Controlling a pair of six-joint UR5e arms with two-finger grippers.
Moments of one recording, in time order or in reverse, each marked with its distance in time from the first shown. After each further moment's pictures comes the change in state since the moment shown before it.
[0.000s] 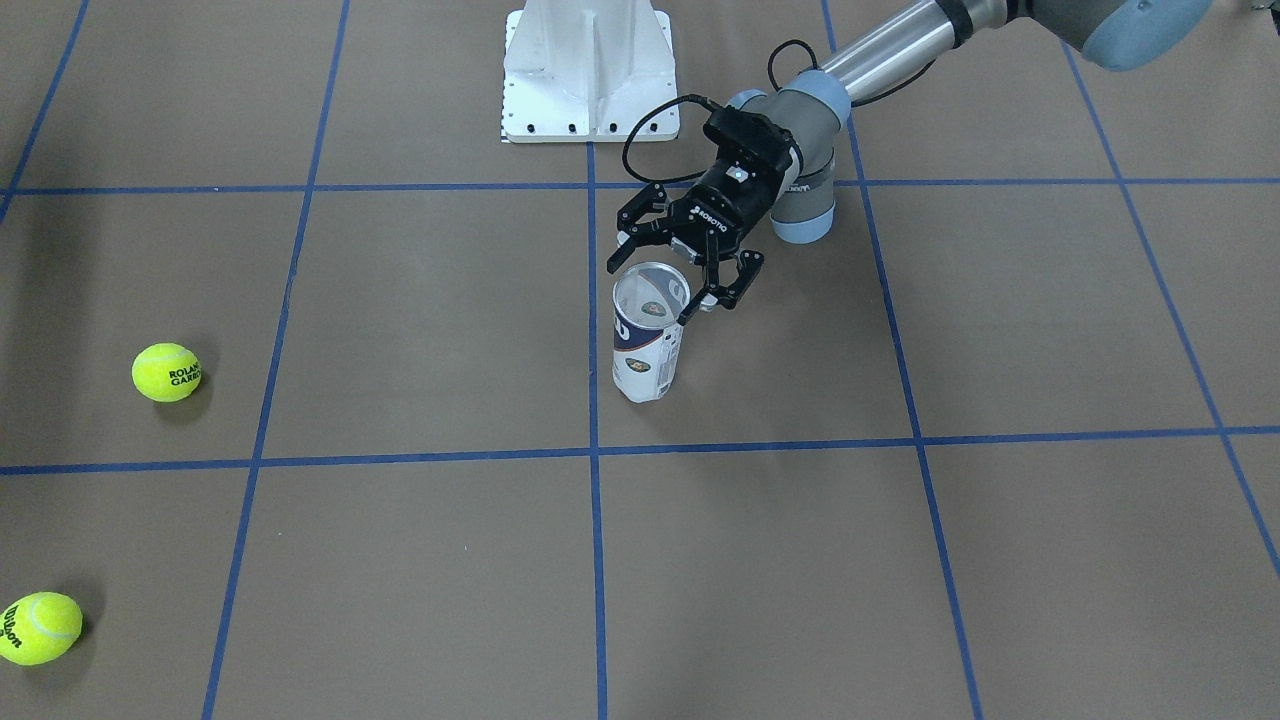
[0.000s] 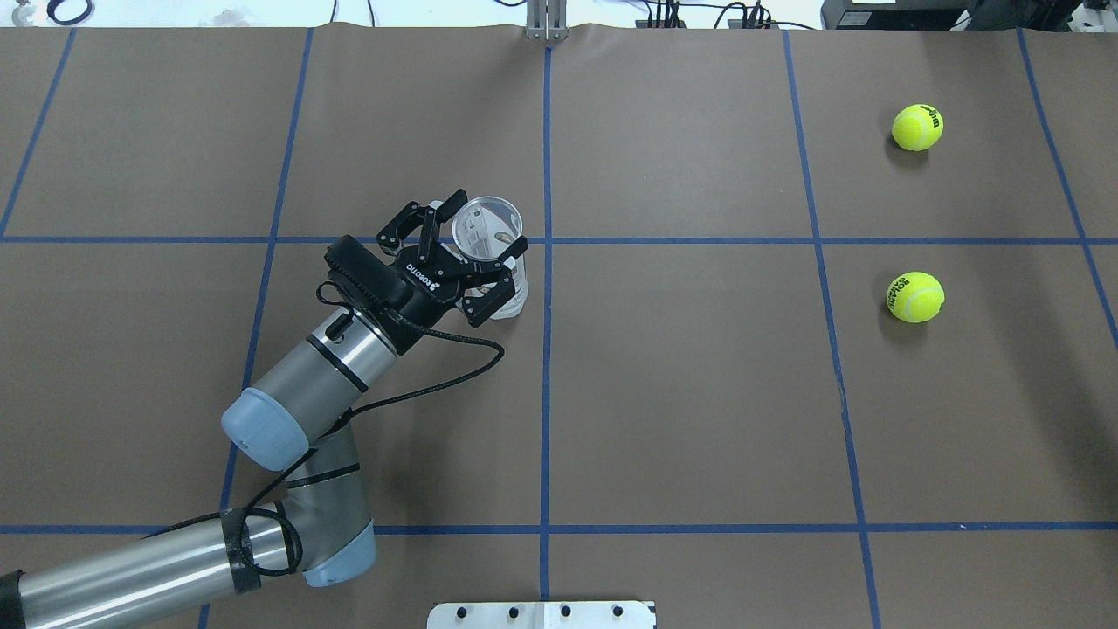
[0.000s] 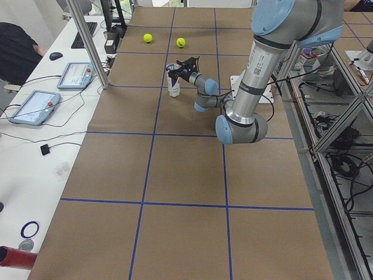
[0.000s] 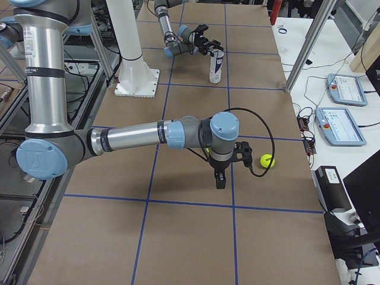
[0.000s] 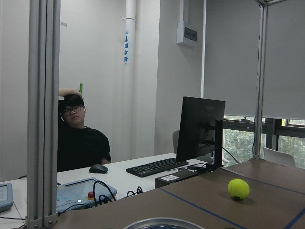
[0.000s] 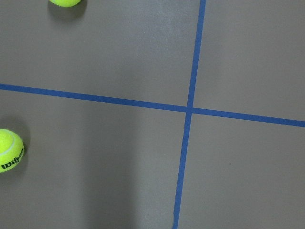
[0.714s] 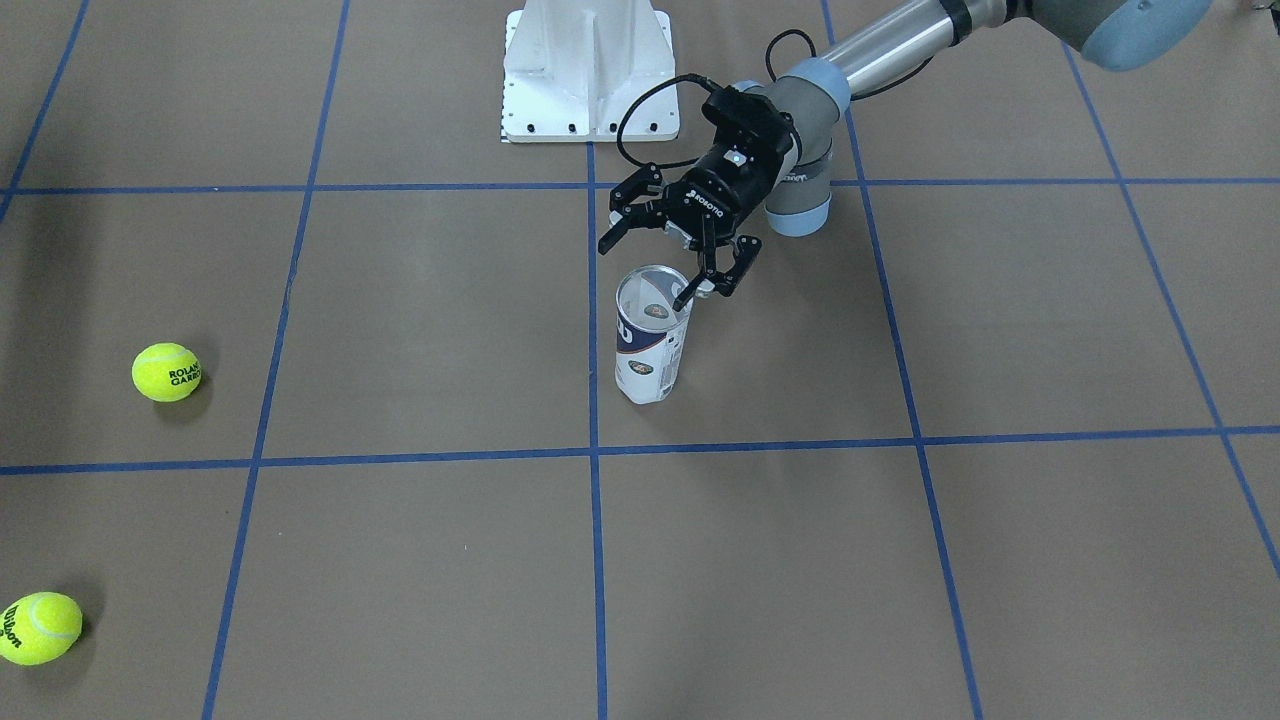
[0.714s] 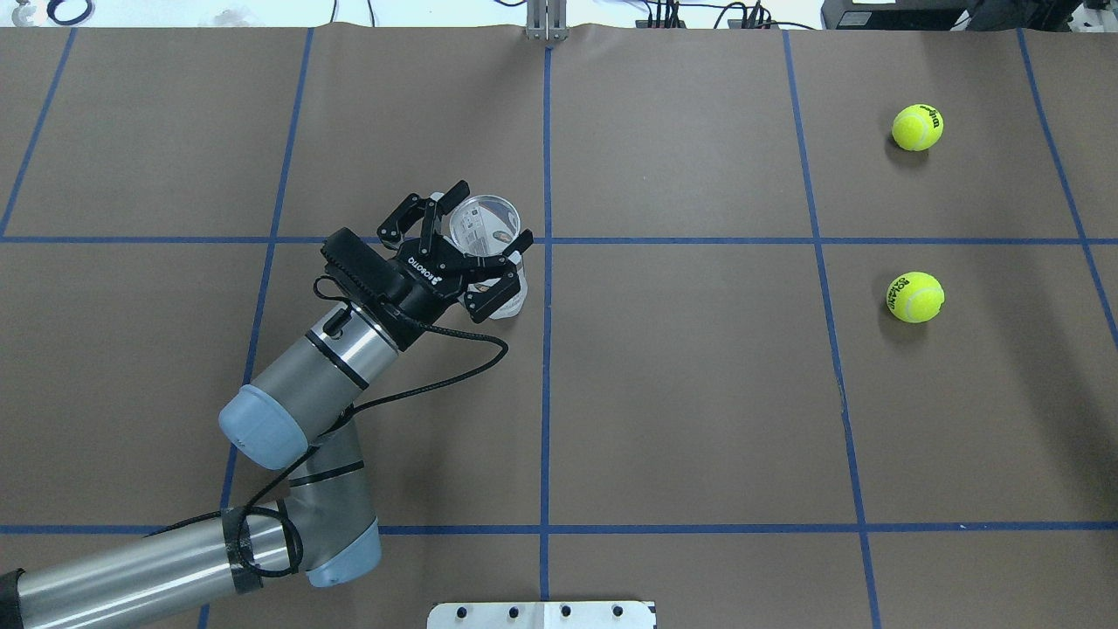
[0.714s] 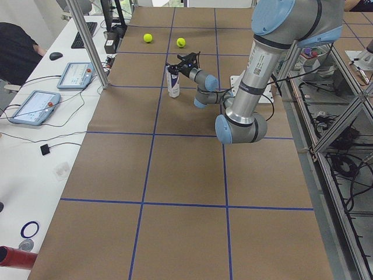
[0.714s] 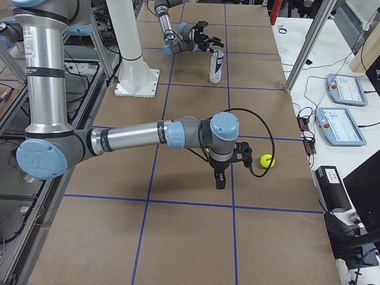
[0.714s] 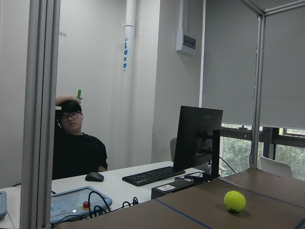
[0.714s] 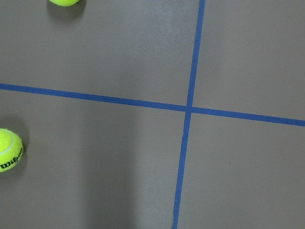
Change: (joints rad) left arm -0.016 -0.004 -0.088 0.061 -0.006 0.004; right arm 0.000 0.000 -0.001 0.000 -0.001 0.001
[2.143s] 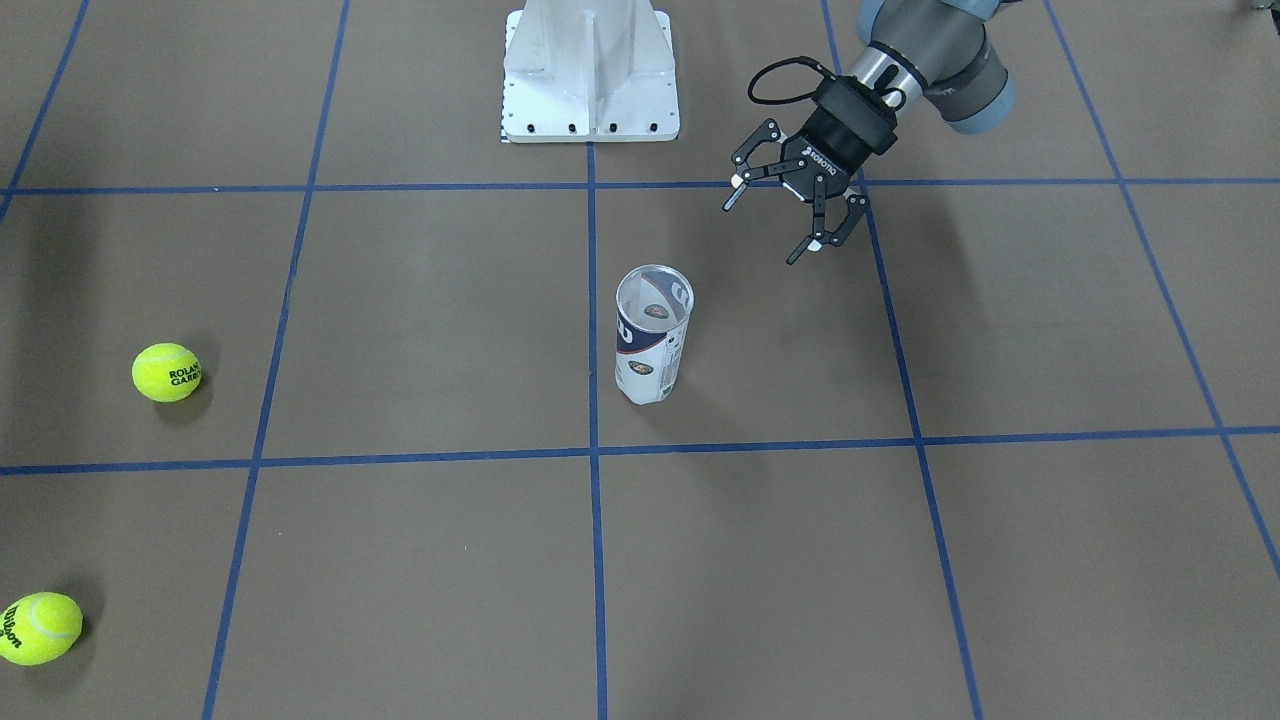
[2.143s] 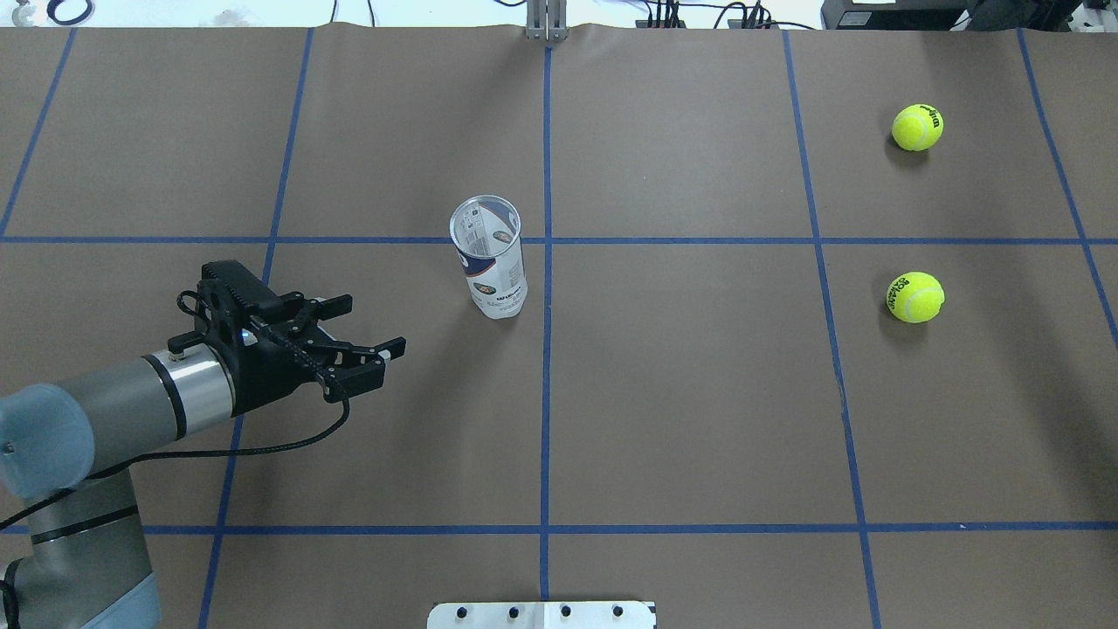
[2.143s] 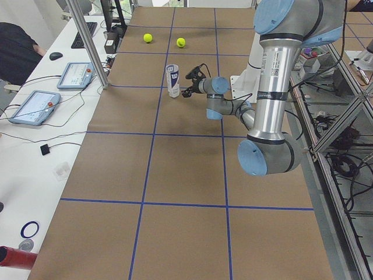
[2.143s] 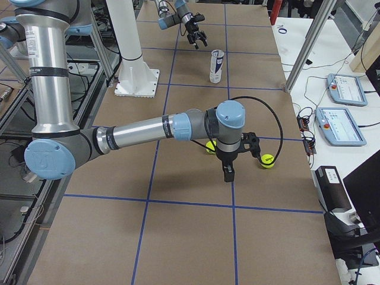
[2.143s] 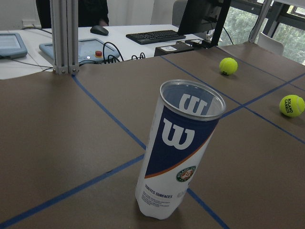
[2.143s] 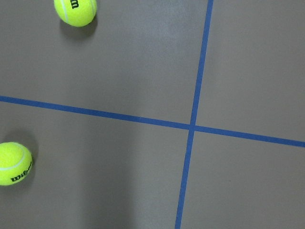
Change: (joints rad) left arm -0.023 0.458 -0.452 0.585 -0.413 -0.431; right arm -0.004 0.057 0.011 -0.004 -0.039 0.007
